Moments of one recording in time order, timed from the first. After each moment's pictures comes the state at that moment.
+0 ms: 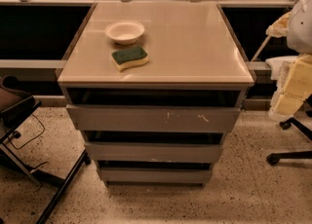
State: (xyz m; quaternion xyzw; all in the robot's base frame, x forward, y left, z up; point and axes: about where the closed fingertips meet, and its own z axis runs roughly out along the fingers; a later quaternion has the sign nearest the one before) arm 0.438 -0.217 0.976 -0.60 0.78 -0.03 0.16
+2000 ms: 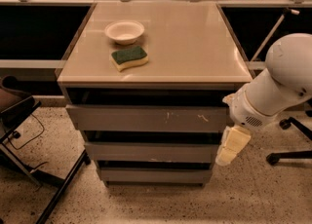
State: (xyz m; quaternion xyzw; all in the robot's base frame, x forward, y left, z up) arm 0.460 -0.181 0.770 -0.58 0.80 0.07 0.16
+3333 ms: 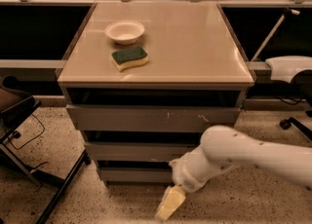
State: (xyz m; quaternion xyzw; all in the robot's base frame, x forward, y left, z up) arm 0.388 -0.036 0.581 -0.54 0.79 0.26 0.14
